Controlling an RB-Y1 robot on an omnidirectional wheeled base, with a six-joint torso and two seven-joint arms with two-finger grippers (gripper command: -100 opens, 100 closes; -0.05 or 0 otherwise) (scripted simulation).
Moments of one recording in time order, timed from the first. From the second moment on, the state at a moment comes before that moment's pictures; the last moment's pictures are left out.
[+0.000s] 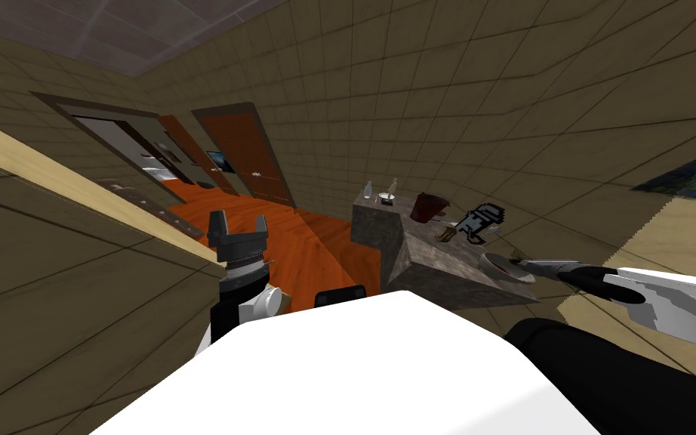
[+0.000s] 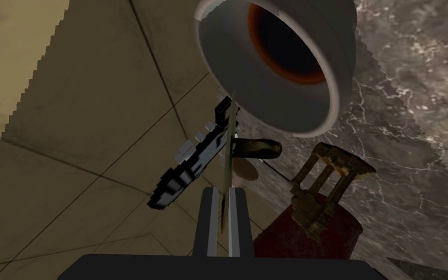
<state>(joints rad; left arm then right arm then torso) 0.51 0.01 -0.04 -2.29 0.05 -0.55 0.11 1.13 -1.54 -0.27 -1.12 -0.02 0.00 0.31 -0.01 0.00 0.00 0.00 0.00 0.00</state>
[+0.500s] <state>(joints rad) 0.51 0.01 -0.04 -2.29 0.05 -0.55 0.11 1.22 -1.59 -0.26 -1.11 -0.08 0.03 0.26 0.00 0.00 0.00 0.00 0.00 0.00</state>
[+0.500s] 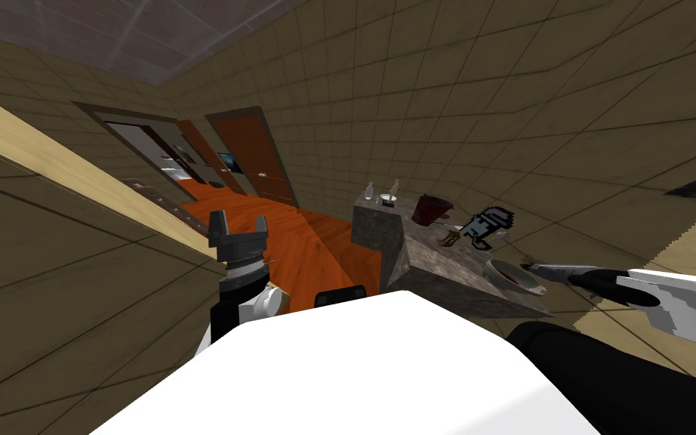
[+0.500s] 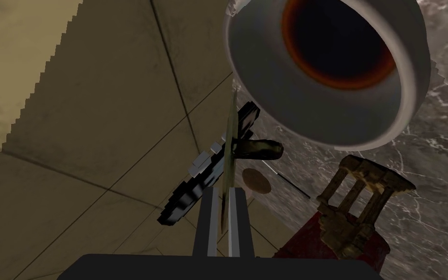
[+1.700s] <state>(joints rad) 0.51 0.01 -0.04 -2.29 0.05 -0.55 0.11 1.28 -1.69 -0.29 -1.07 -0.13 -0.01 0.23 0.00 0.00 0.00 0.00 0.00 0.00</state>
